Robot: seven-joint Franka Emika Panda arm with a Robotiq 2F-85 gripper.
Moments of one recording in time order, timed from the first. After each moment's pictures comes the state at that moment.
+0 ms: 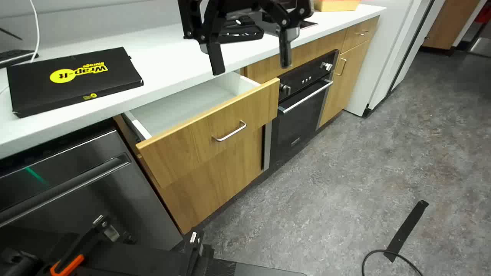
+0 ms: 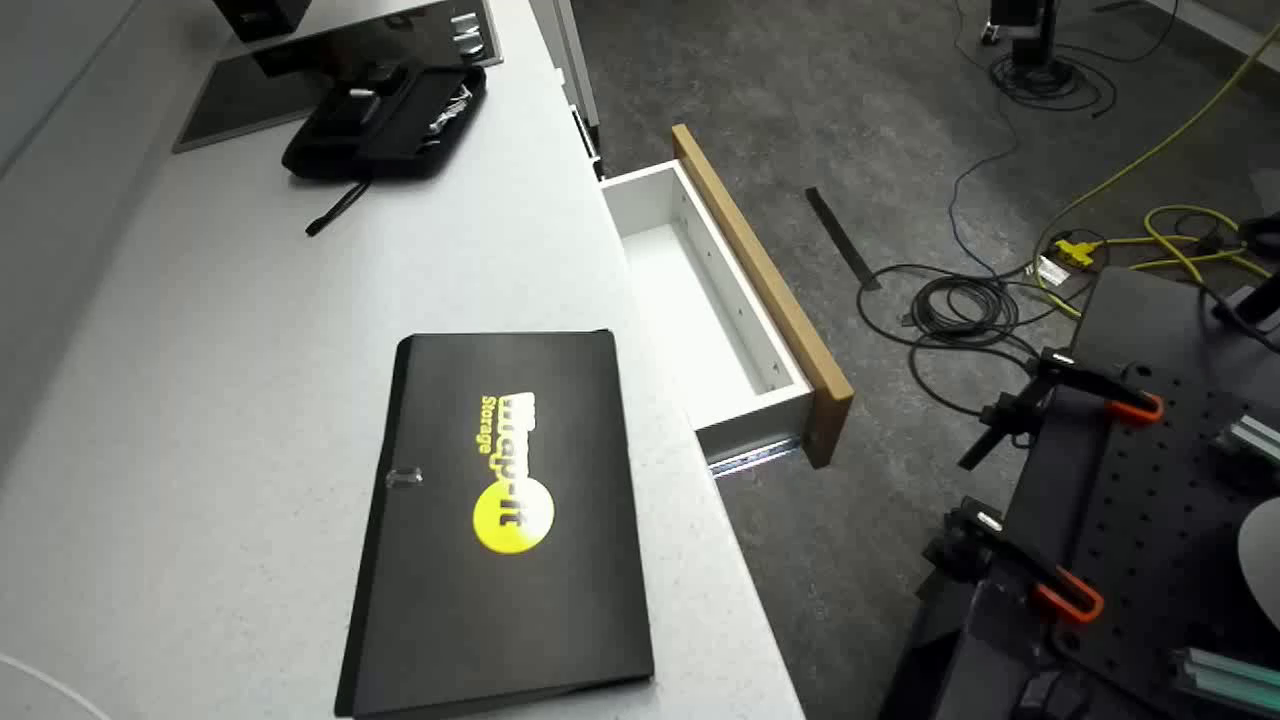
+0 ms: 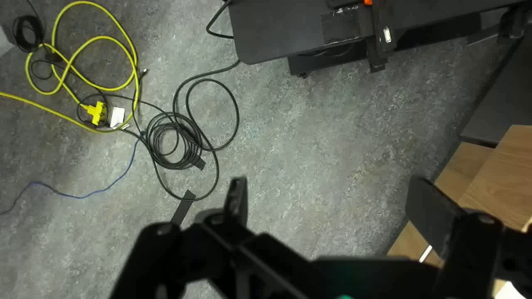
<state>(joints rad) -0.24 -0.36 -0.10 -2.49 -0.33 1.95 0.02</state>
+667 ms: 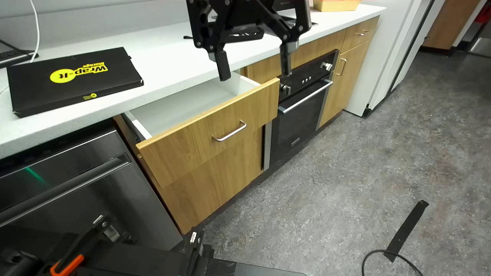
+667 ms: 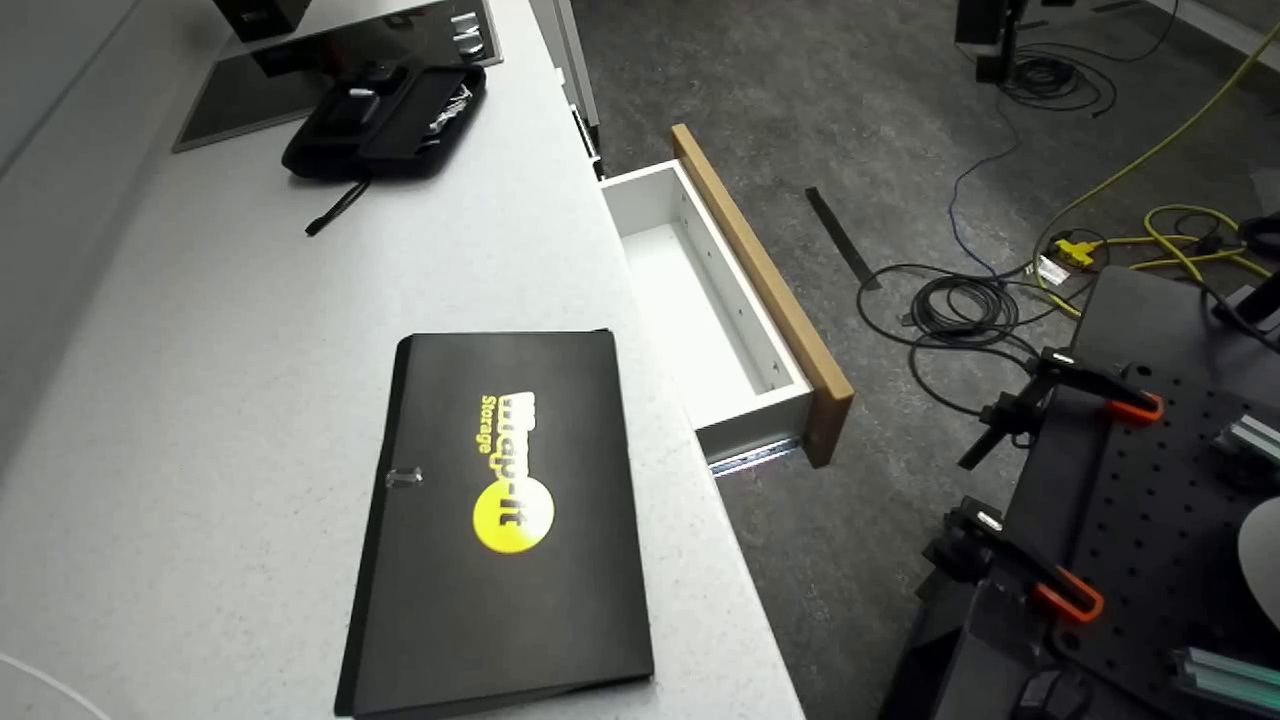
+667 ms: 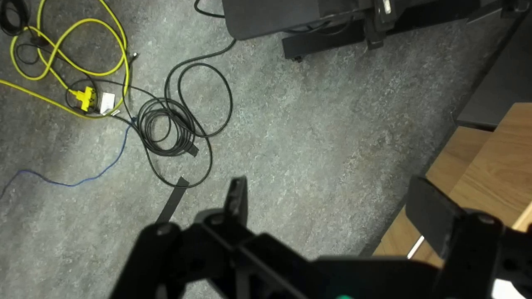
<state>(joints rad) -0.24 -0.30 -0.11 -2.49 -0.32 2.05 0.02</state>
